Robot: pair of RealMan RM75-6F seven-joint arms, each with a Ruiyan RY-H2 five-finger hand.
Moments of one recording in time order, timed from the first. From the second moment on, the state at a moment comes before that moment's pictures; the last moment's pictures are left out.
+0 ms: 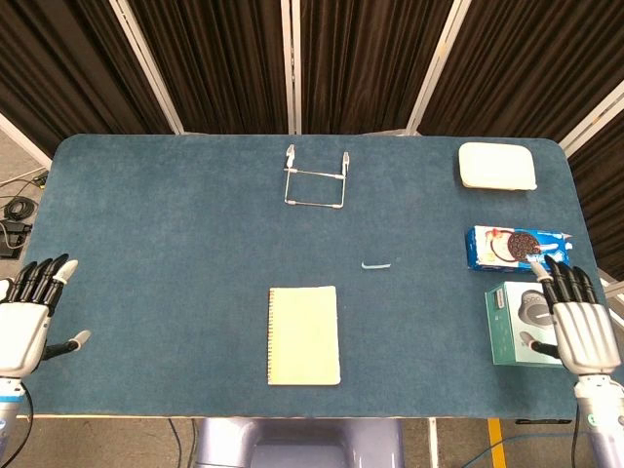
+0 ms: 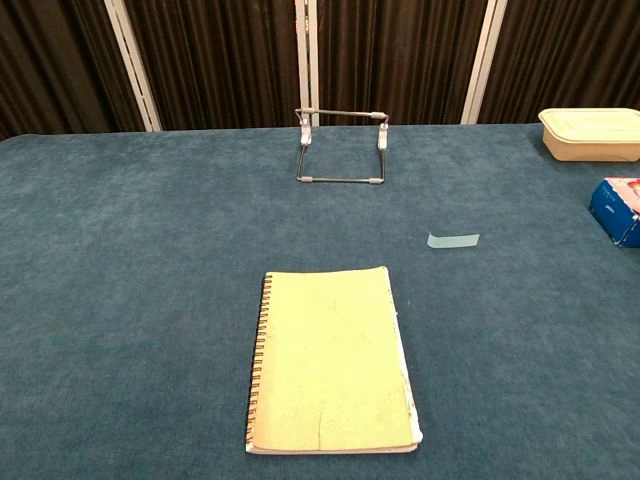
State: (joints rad) left arm -0.13 -1.12 -0.05 -1.67 1.55 1.49 0.07; right arm 0.16 -1.09 0.12 -1.64 -1.45 1.38 -0.09
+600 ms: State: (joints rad) left arm -0.17 -1.18 -0.09 -1.60 1.44 1.42 0.11; right arm 0.59 -1.32 0.25 -1.36 -1.26 0.88 -0.08
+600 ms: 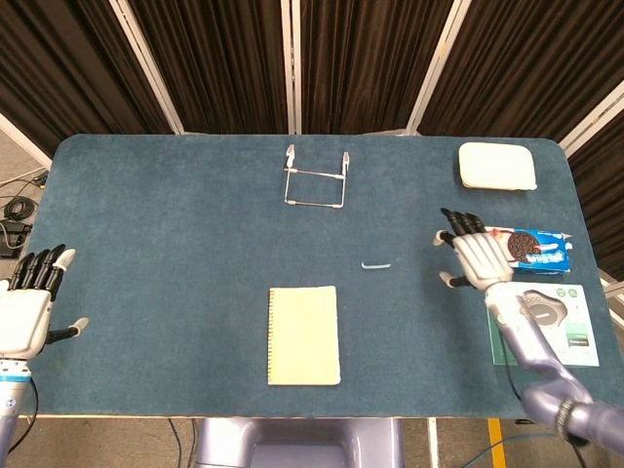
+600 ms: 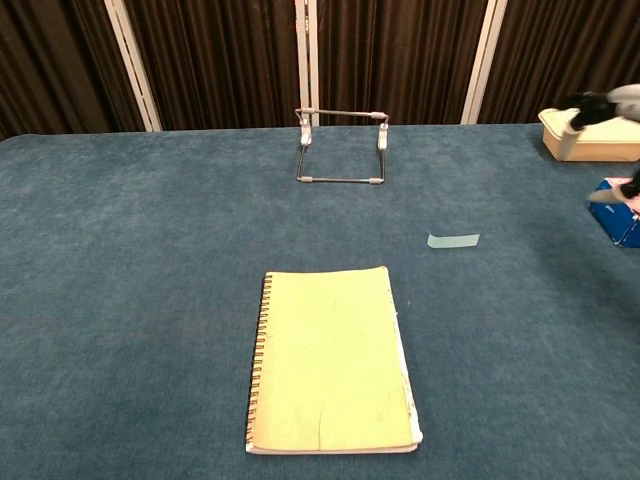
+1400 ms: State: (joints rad) left arm -0.19 -1.19 -0.11 -1.57 1.38 1.38 0.12; right arm 0.77 -1.65 0.21 -1.01 -1.23 0.75 -0.10
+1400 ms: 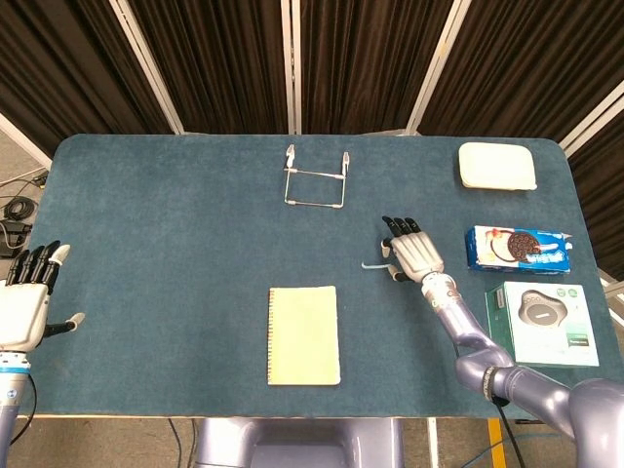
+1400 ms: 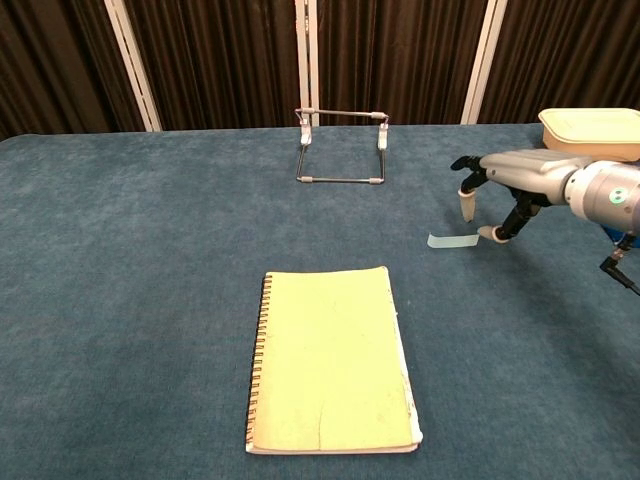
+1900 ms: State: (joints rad) left arm -0.20 -1.19 -0.11 -1.57 1.36 1.37 0.10; right arm 0.78 -1.71 0.17 -0.90 -1.29 0.75 -0.03
